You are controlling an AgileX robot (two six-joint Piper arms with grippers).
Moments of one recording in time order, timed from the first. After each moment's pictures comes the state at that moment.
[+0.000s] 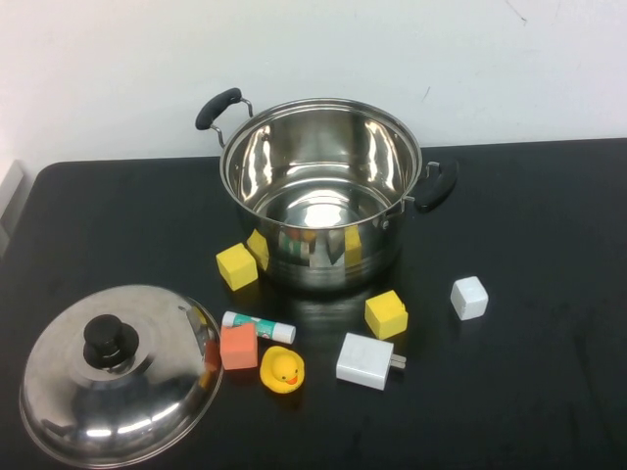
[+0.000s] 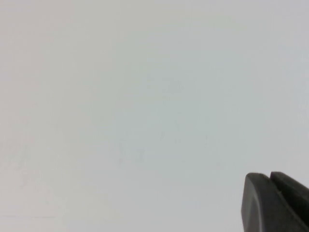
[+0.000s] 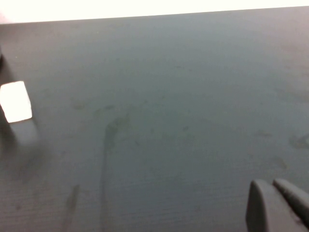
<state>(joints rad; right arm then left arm) -0.08 -0.01 0.02 -0.03 0.42 0.04 -0.06 0.12 -0.44 -0.09 -0.14 -0.01</state>
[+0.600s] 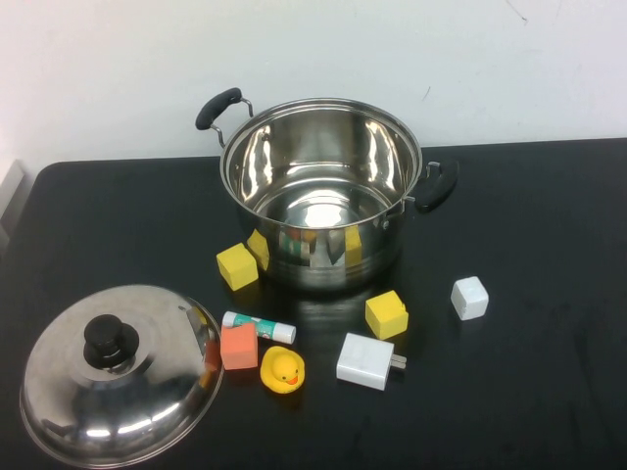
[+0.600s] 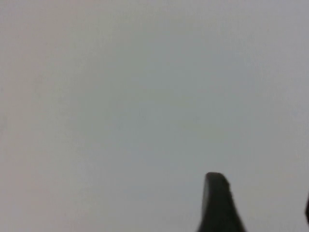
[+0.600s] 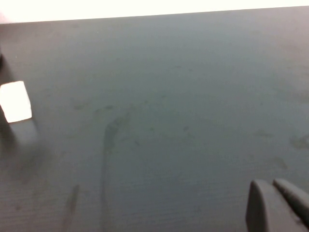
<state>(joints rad) -0.08 -0.01 0.02 -0.03 0.42 0.04 -0.06 0.70 -0.50 -0.01 -0.56 0.00</state>
